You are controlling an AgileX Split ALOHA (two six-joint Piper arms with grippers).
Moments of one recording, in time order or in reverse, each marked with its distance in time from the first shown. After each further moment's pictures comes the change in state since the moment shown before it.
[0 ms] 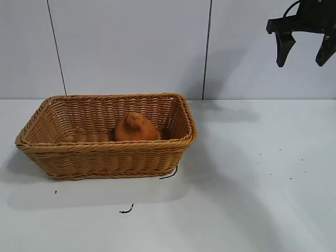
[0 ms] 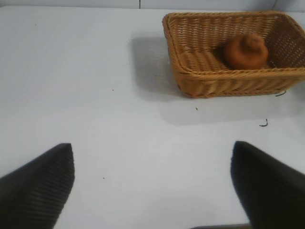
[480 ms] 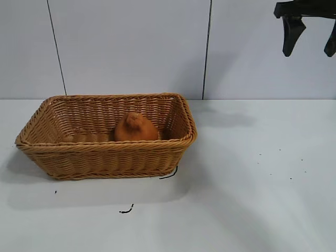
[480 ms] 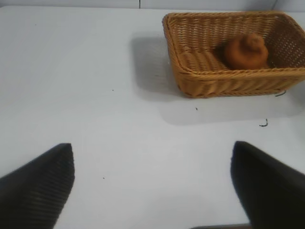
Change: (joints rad) left arm 0.000 0.000 0.000 0.000 0.000 0.000; right arm 0.000 -0.461 0.593 0.011 -0.001 -0.056
